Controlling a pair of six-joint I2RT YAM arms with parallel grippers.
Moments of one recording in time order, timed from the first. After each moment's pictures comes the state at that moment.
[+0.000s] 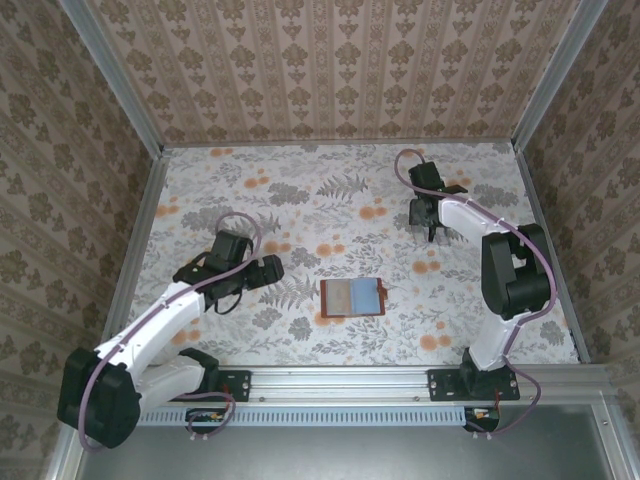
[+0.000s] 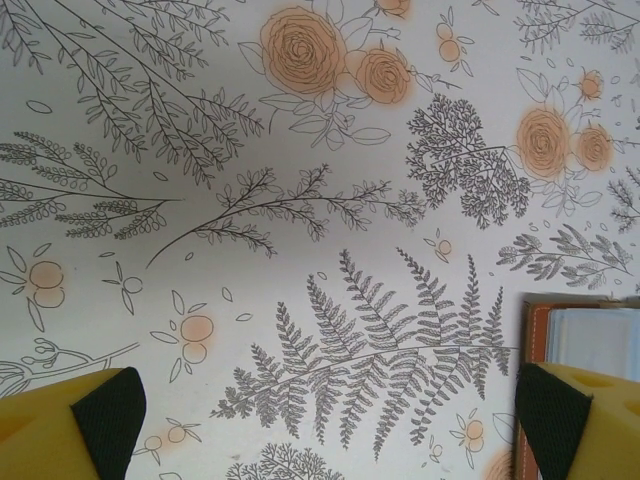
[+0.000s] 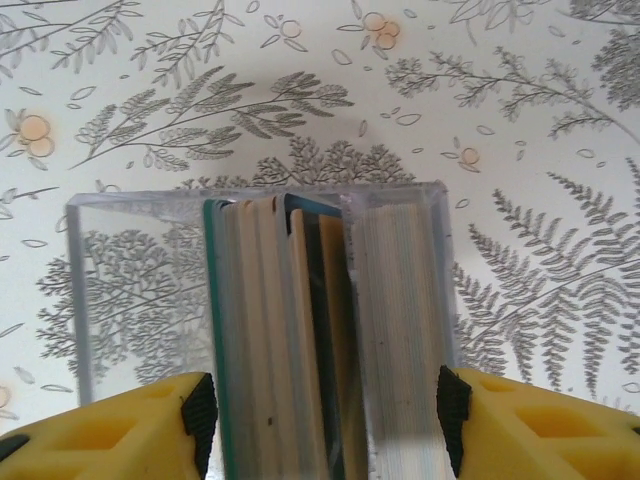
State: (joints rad) left arm -0.48 1.04 0.63 -0.56 0.06 -0.64; right arm 0.19 1.80 1.24 -0.56 0.38 0.30
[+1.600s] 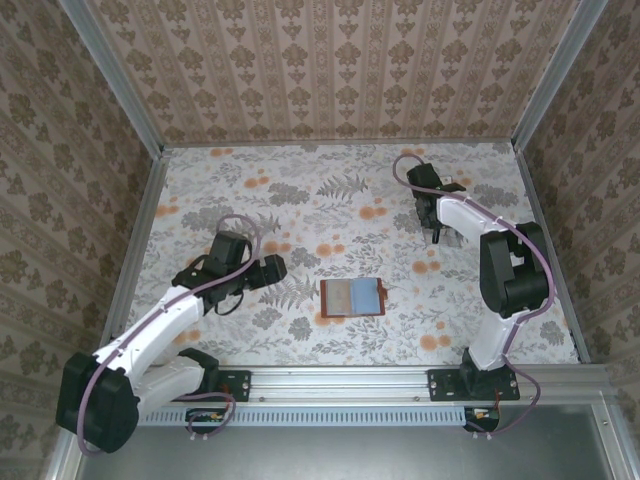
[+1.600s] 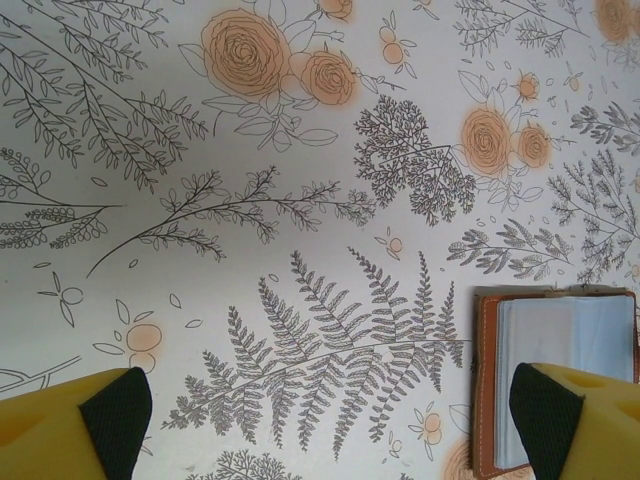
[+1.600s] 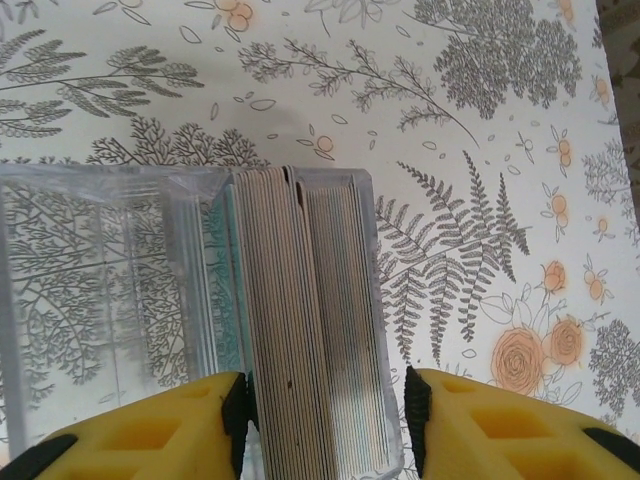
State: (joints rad) left arm -0.48 1.03 0.62 -0.50 0.13 -0.64; right arm 0.20 1.81 1.26 -0.67 0.59 0.26
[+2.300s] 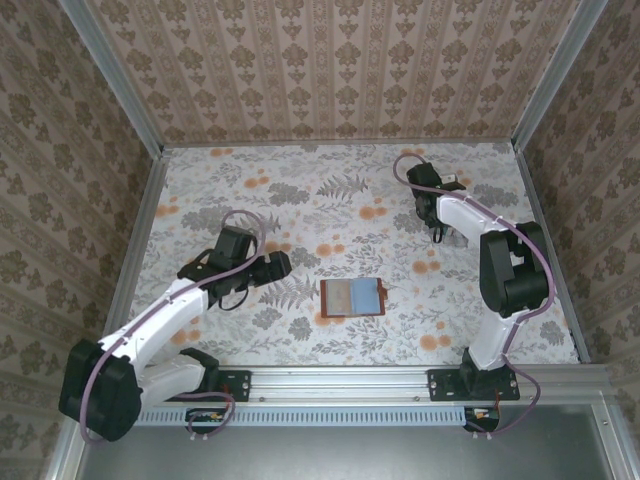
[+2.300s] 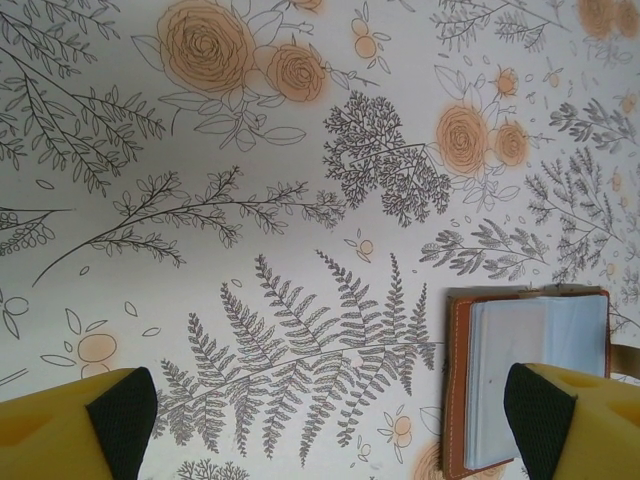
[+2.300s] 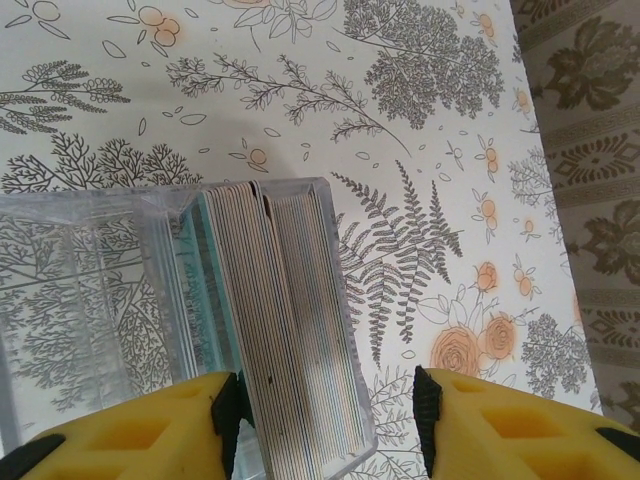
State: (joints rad) left arm -0.50 1.09 0.65 -0.48 0.15 -0.68; right arm 0.20 1.81 1.28 -0.70 0.70 0.26
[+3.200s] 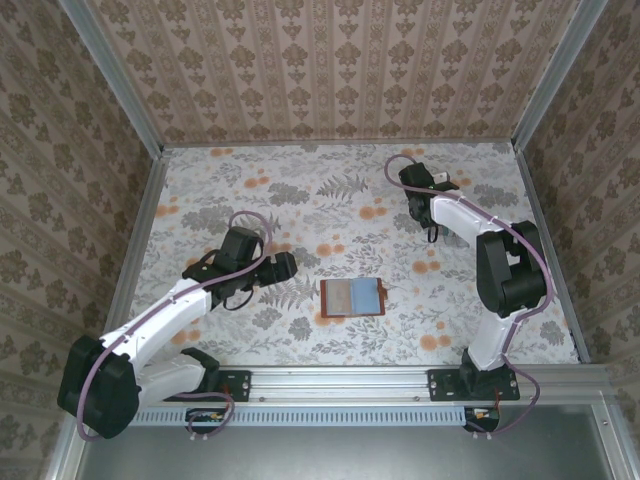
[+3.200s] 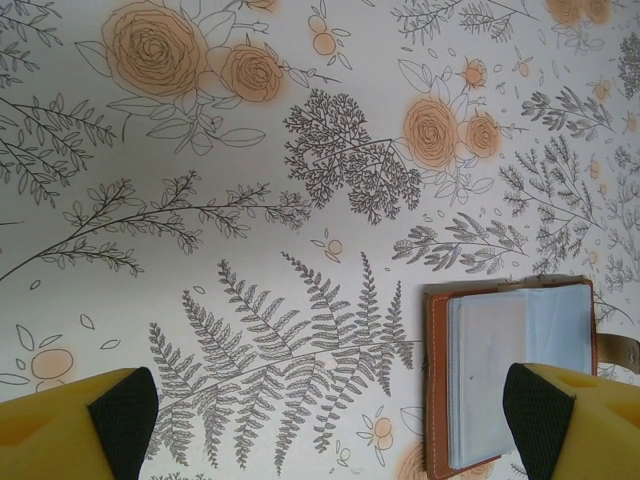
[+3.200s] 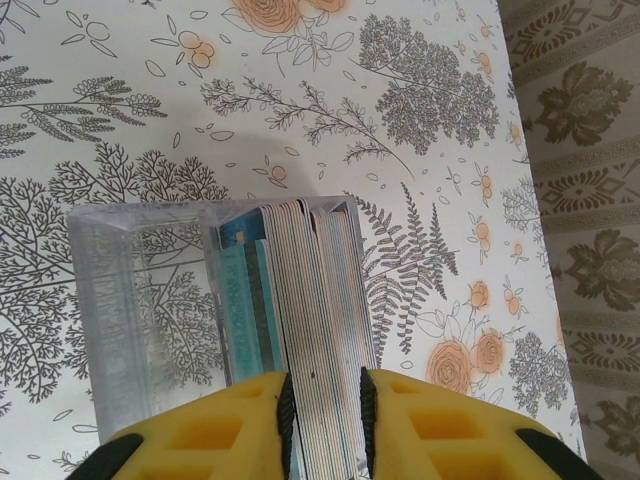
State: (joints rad) left arm -0.56 1.09 0.65 -0.44 0.13 -0.68; right arm 0.25 1.82 1.29 -0.70 0.74 0.23
